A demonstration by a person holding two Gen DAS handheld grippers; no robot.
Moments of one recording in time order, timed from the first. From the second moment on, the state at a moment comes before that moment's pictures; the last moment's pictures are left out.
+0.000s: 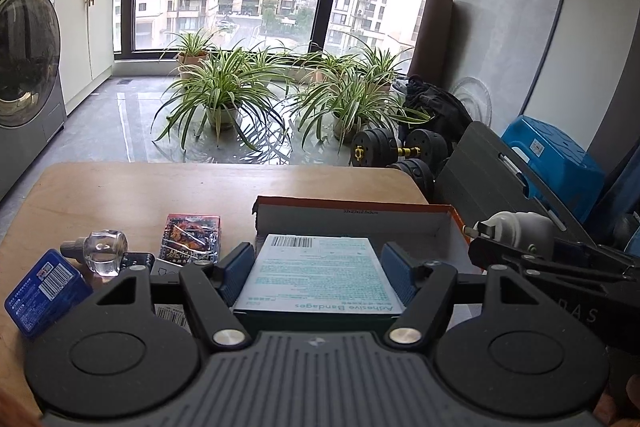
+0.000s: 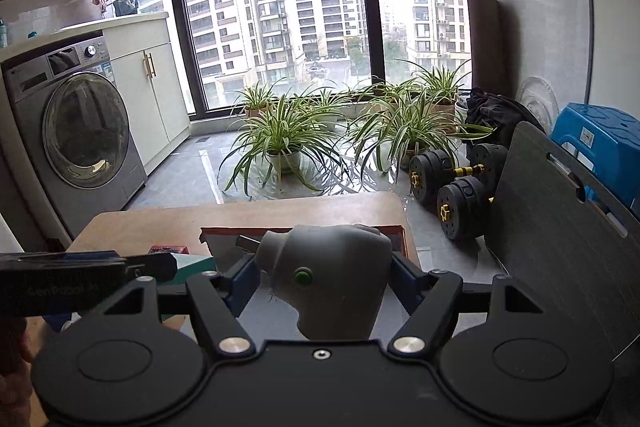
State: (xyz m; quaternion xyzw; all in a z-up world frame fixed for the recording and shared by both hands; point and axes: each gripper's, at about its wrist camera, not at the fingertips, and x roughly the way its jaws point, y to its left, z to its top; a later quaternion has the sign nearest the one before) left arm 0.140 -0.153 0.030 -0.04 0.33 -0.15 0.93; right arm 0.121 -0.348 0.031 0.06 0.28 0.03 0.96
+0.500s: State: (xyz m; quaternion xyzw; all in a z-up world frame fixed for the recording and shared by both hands) left arm 0.164 -0.165 0.018 -0.04 0.34 -0.15 0.93; right arm 0.157 -0.355 0.015 0.05 0.31 0.02 0.95
